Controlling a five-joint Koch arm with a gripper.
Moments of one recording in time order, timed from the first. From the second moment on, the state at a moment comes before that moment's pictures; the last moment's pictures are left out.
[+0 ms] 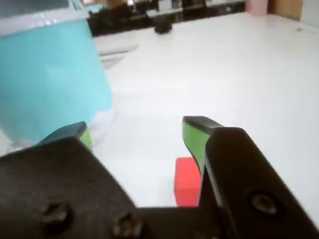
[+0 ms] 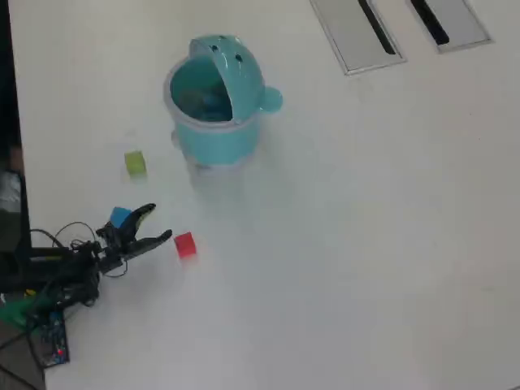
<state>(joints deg) -11.2 131.1 177.5 -38.0 -82.8</state>
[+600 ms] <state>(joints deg) -10.4 131.1 177.1 -22.1 -91.3</state>
